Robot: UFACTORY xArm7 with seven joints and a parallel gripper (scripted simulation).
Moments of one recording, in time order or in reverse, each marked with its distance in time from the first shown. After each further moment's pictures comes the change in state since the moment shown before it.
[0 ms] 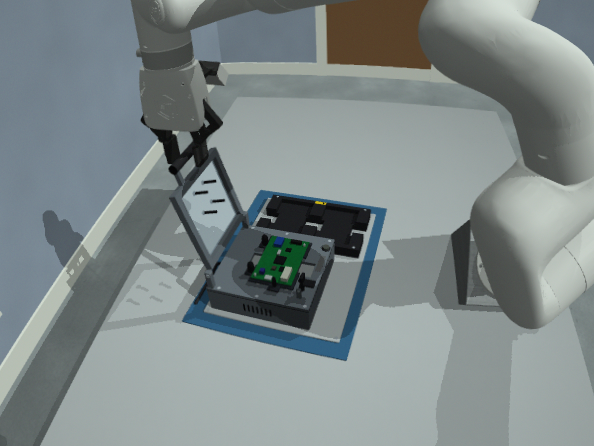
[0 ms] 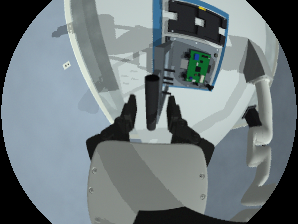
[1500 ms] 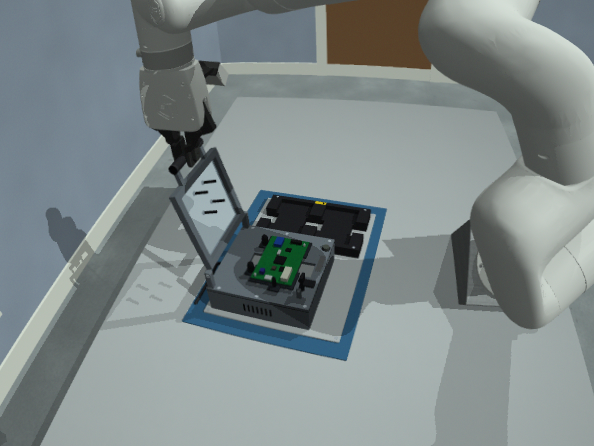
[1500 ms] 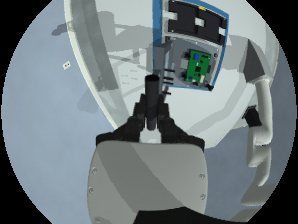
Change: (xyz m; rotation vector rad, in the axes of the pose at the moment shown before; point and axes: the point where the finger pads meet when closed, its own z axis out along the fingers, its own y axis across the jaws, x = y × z) arm 0.000 0.000 0.000 0.000 0.000 0.000
